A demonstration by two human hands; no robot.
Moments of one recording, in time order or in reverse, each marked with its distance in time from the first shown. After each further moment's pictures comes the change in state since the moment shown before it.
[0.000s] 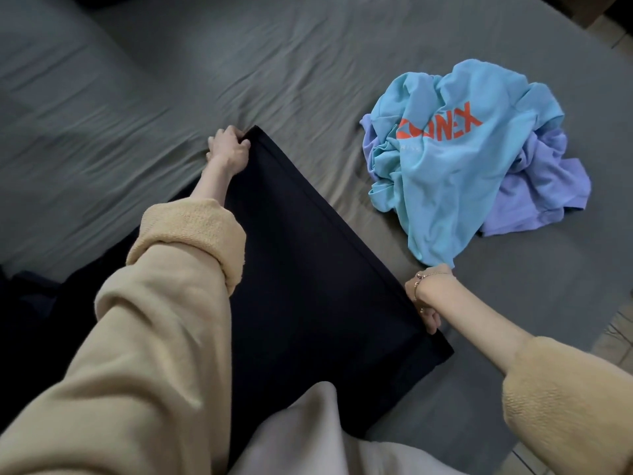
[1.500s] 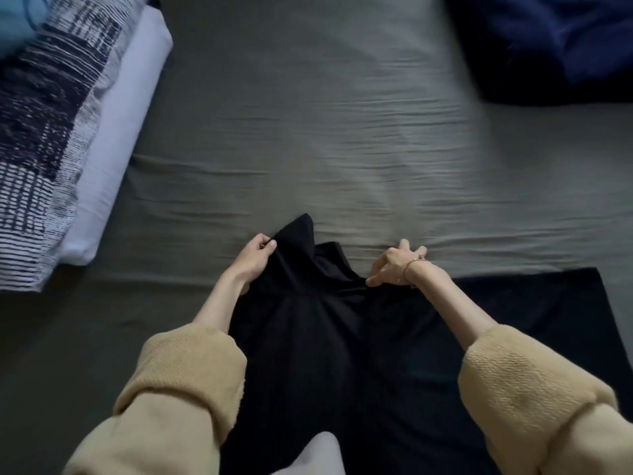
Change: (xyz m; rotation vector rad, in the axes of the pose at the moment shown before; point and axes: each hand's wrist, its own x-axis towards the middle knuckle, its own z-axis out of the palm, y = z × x) left_hand -0.168 -0.401 -0.163 -0.786 0.238 -0.557; right_hand -0.053 -0.318 -0.314 0.222 0.661 -0.346
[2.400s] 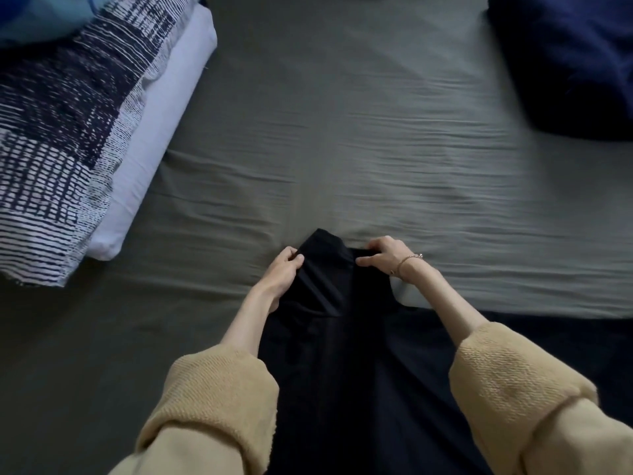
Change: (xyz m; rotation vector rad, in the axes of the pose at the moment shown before) left_hand 0.015 -0.016 -0.003 -0.261 -0.052 -0.005; right_hand 0.062 -0.067 -0.007 0.336 0.176 -0.178
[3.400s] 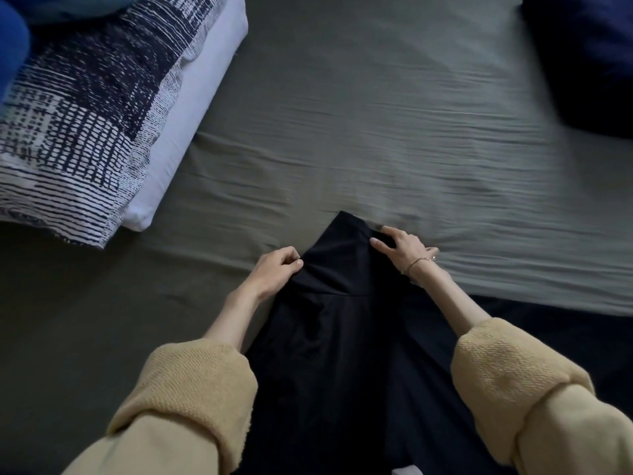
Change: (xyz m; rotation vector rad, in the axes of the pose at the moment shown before) left_hand -0.030 -0.025 -0.048 0.418 0.031 0.202; right_hand -0.021 -0.009 0.020 -0.129 0.151 -0.028
